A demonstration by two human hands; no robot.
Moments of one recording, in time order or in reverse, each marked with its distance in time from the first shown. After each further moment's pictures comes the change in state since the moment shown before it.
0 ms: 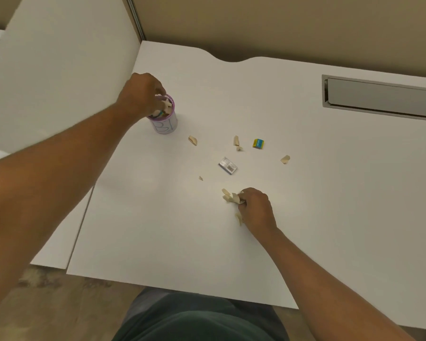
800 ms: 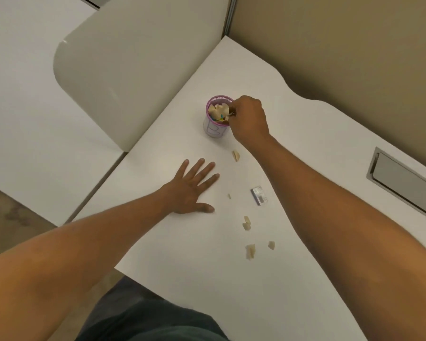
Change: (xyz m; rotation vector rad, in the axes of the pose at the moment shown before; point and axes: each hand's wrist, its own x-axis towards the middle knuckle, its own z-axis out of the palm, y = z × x) left_hand -0.148 -0.062 0.194 0.185 -0.312 0.271; right_hand 0.178 -0.261 -0.034 -0.321 0.043 -0.439
